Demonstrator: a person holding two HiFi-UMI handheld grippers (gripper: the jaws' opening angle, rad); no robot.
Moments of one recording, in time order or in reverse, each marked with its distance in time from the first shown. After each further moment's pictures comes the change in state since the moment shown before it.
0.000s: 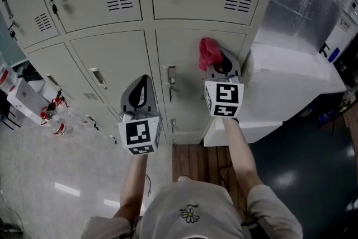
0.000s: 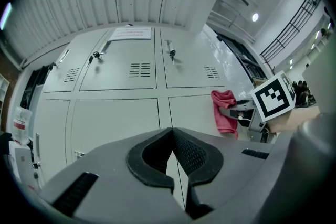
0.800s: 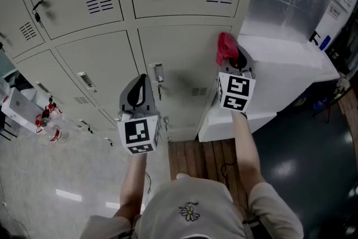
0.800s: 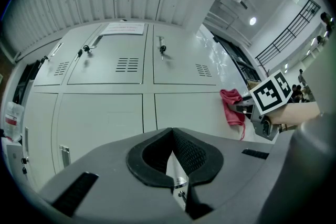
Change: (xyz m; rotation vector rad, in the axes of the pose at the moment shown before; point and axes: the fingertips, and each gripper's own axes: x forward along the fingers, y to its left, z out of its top) left arm 0.013 -0.032 -0.006 -0.024 0.011 -0.061; right arm -0.029 -0.094 -0.023 -0.068 0.097 -0.223
